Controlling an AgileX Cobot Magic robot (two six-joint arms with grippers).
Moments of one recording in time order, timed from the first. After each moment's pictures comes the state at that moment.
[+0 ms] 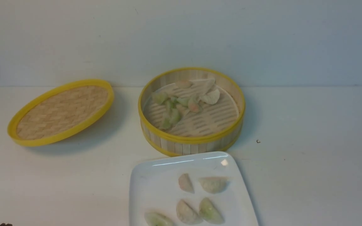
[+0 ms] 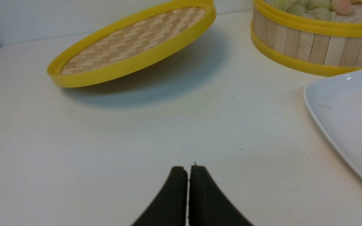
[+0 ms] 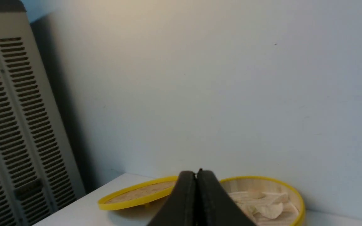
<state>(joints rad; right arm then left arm) 0.72 -0.02 -0.55 -0.19 0.60 0.36 -0.07 -0.01 0.03 -0.07 0.38 0.11</state>
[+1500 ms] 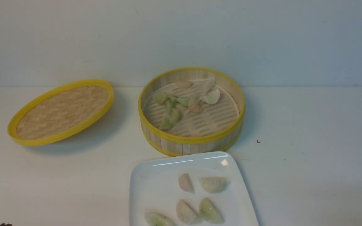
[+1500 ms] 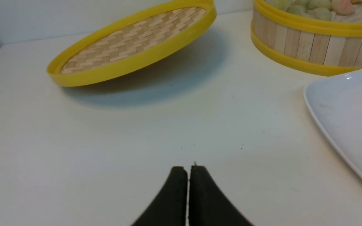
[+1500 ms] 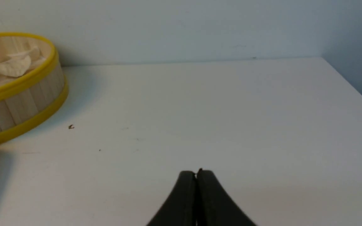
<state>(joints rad) -0.03 -0.02 0.02 -0.10 0.41 0.17 -0.07 -0.01 0.03 -0.07 0.38 0.11</state>
